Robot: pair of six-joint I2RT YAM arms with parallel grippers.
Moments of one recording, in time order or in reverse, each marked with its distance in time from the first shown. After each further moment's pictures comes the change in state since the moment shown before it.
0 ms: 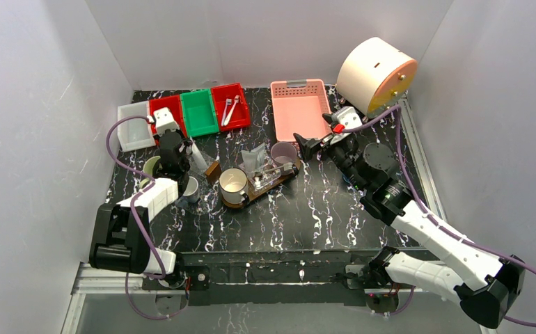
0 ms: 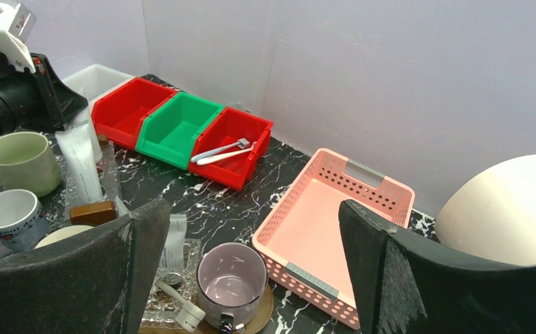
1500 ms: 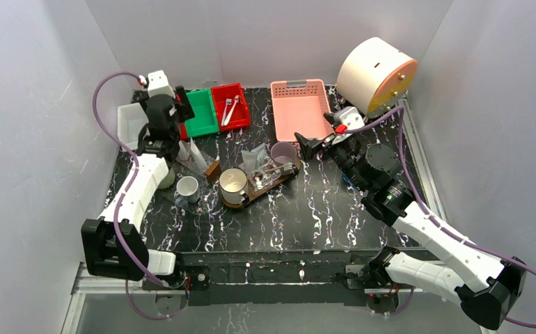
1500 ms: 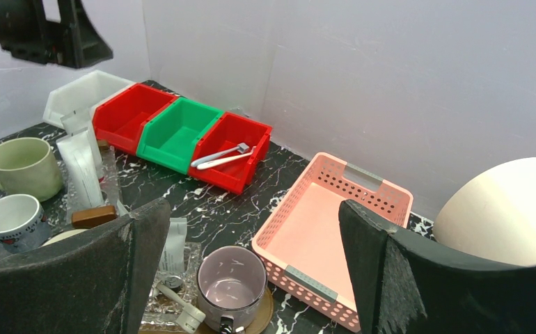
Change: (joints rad) left arm 0.000 -0.073 0.397 -0.573 0.085 -0.009; right arm 0.000 -0.016 0.000 0.002 0.000 0.002
